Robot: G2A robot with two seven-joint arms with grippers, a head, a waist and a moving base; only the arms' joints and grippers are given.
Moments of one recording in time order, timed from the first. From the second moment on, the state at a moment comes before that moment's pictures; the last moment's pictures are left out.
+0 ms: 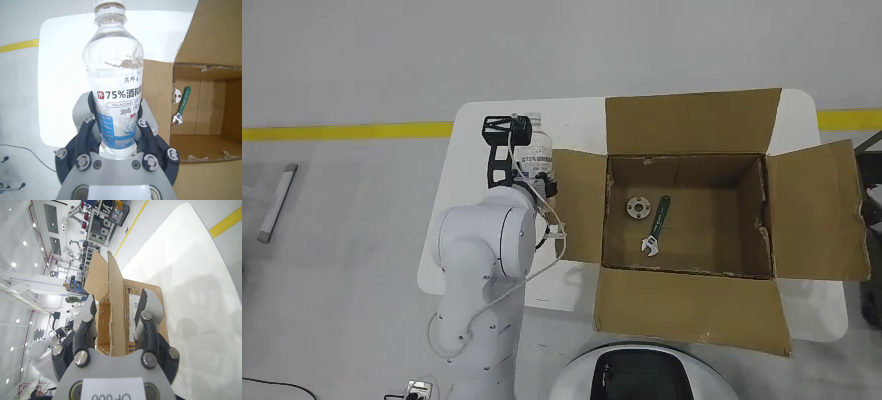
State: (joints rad) left arm 0.80 -1.65 -1.28 -1.97 1.65 0.11 -1.54; right arm -1.84 -1.14 2.22 -2.14 0.23 -0.01 0.53
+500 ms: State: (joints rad) left arm 0.89 -1.63 -1.40 -1.92 1.79 -0.05 -1.54; right arm -1.85 -1.15 2.21 -2.15 0.23 0.00 0.52
